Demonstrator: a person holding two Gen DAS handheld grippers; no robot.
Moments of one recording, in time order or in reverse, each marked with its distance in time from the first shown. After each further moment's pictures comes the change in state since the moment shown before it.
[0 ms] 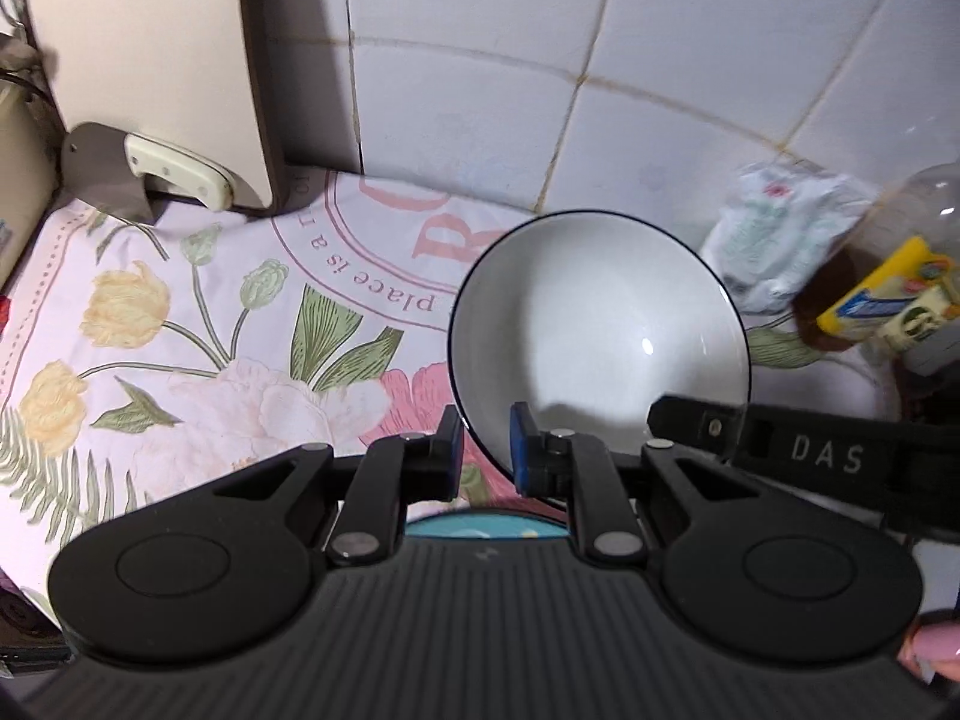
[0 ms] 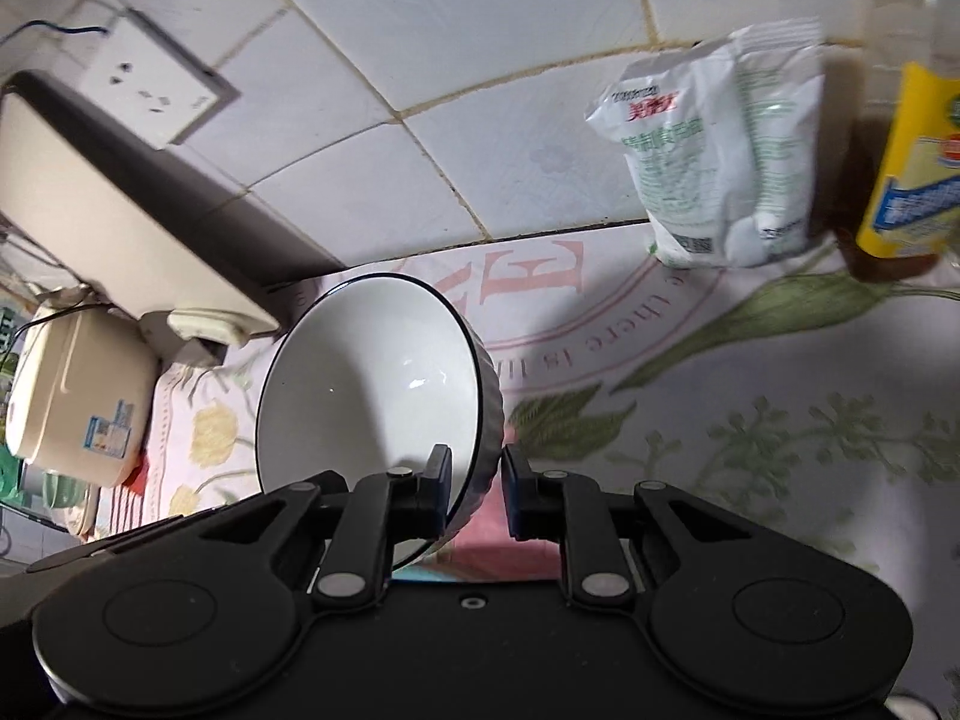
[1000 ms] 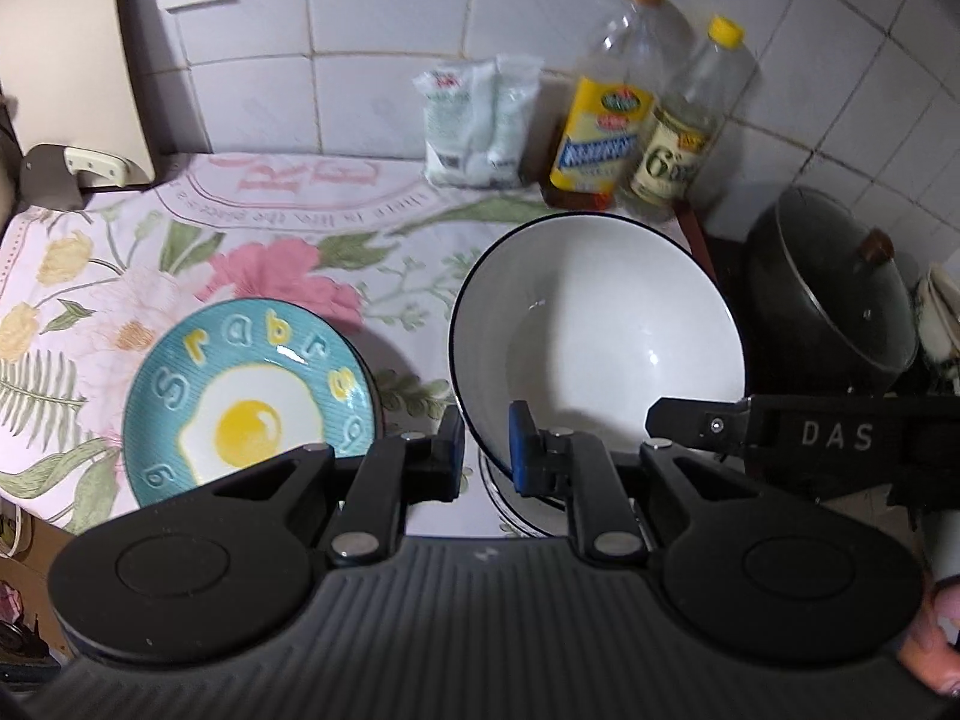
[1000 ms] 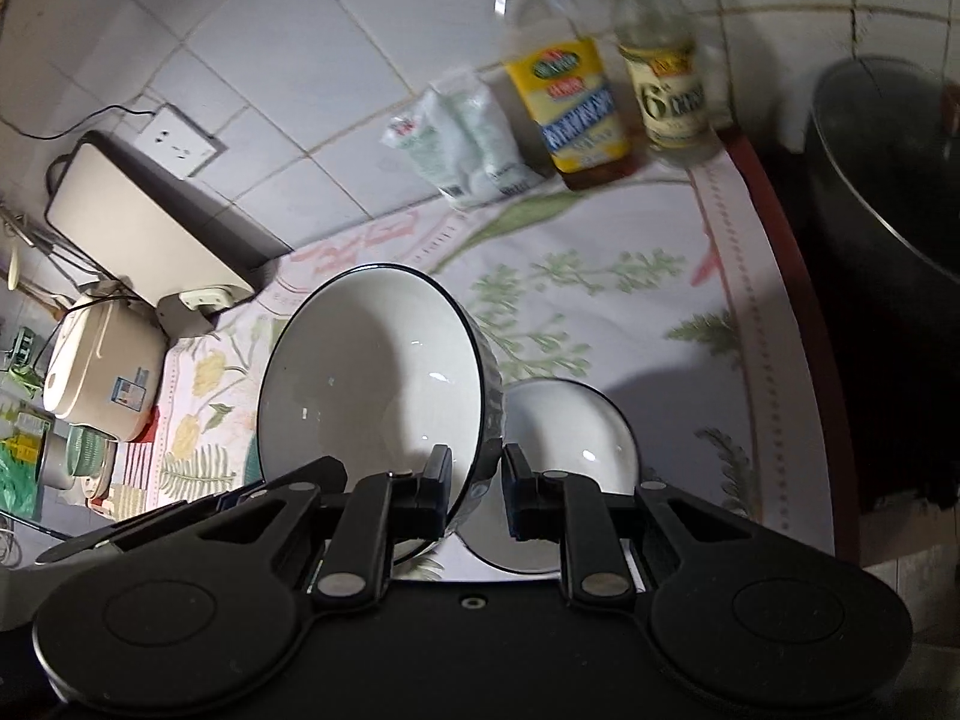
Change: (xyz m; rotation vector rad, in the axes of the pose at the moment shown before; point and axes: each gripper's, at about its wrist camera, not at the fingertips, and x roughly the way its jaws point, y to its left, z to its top) left arm -0.116 -0.149 -0.145 0.168 -0.019 -0.107; right arm -0.178 -0.123 -0.128 0.103 -0.056 -0.028
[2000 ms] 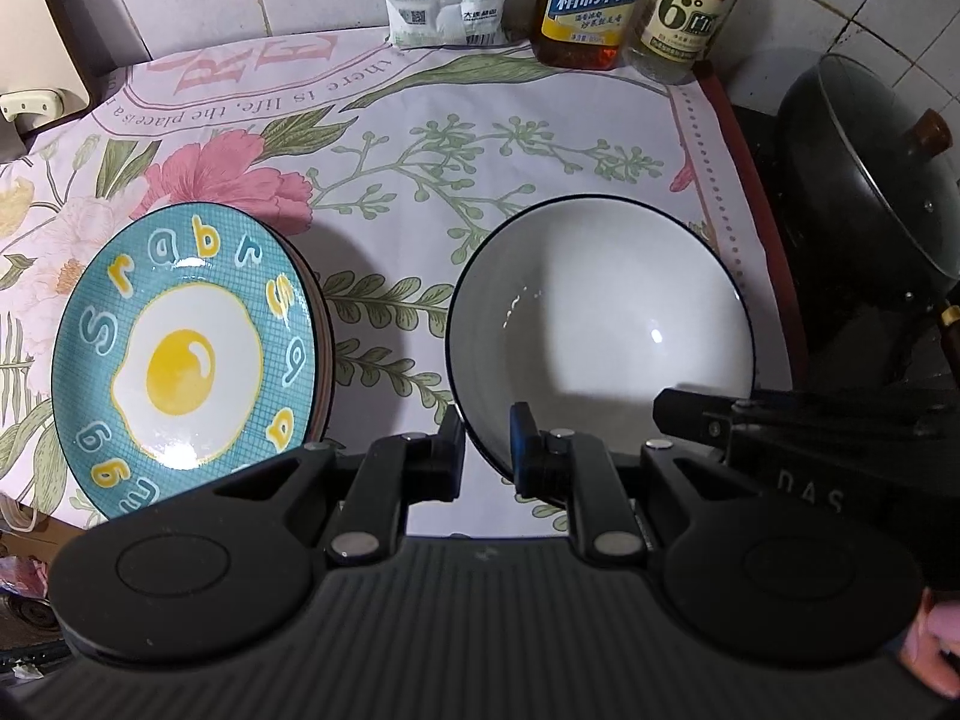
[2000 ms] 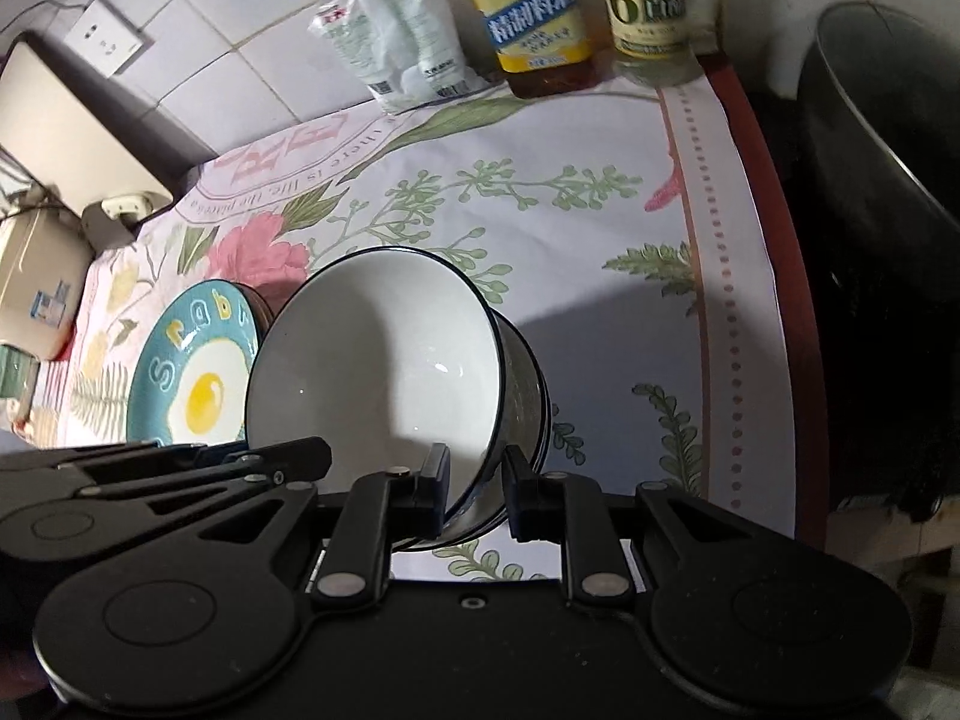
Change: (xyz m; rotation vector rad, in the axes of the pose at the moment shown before) left arm 0.078 -0.011 -0.009 0.046 0.237 0.015; right arm 0.053 -0.027 -0.009 -0.126 0.123 -0.113
